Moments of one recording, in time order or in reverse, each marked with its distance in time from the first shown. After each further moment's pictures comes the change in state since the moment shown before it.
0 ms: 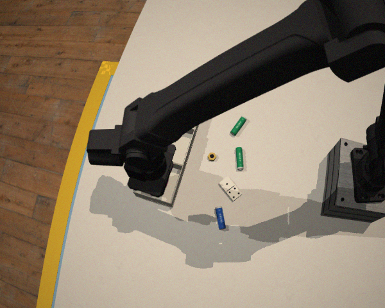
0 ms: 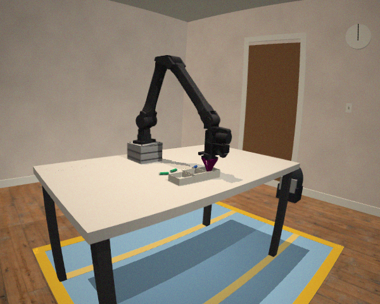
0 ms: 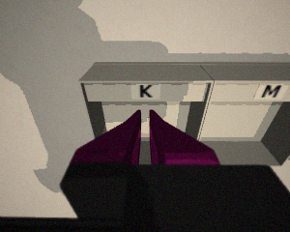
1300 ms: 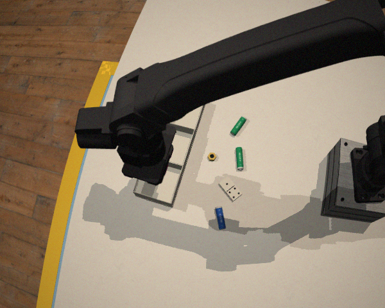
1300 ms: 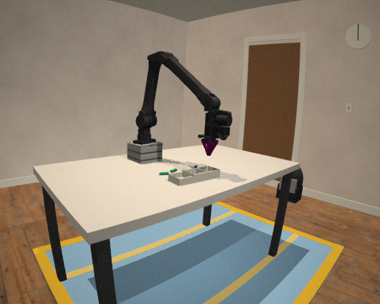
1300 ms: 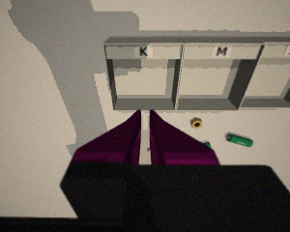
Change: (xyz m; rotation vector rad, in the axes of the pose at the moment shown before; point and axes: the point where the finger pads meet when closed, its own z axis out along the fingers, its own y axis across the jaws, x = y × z) arm 0.005 -0.002 -0.082 0.004 0.014 -0.001
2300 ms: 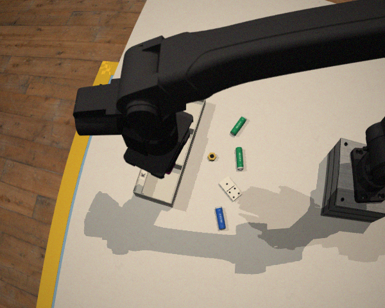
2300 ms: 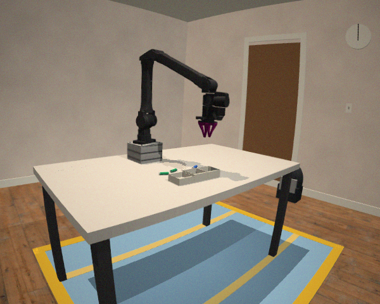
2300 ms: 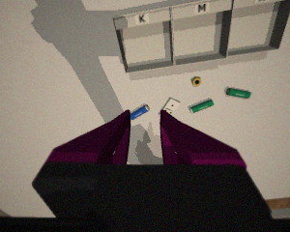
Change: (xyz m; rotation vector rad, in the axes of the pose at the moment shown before) arm 0.027 0.005 -0.085 -0.008 -0.011 0.152
